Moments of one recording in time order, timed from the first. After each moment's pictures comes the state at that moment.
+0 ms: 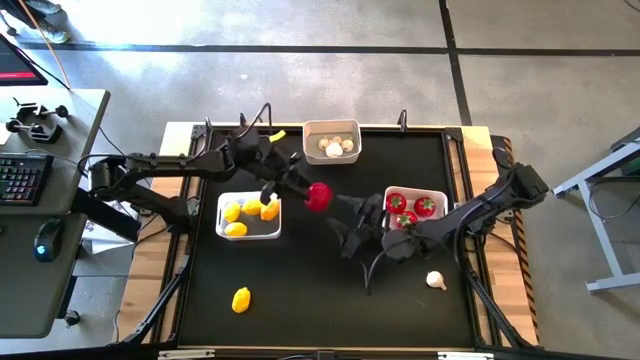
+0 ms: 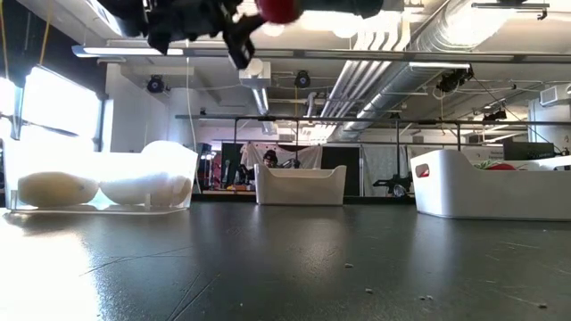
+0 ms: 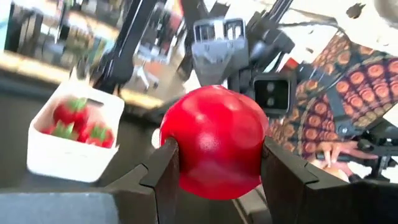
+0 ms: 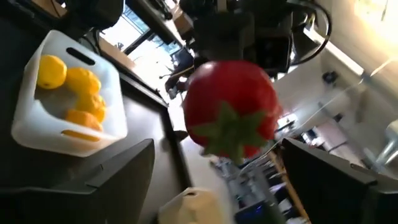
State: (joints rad) left arm 0.32 1.34 0.82 0.46 0.76 -0.44; right arm 0.44 1.58 0.99 0.51 1.04 -0.83
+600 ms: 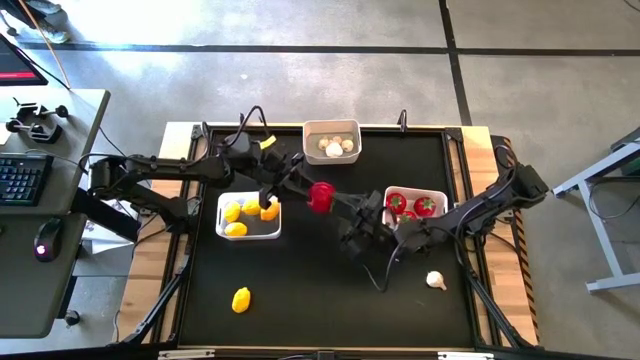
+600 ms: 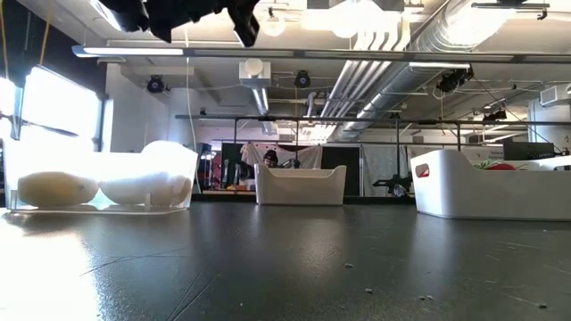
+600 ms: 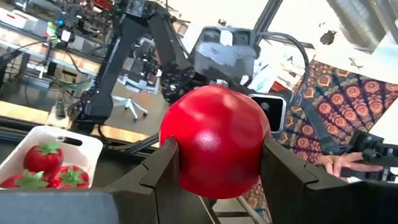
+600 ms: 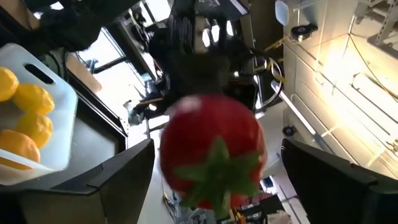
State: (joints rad) left arm 0.24 1.34 0.82 0.66 0.66 -0.53; right arm 0.42 1.58 1.04 0.75 0.92 -1.30
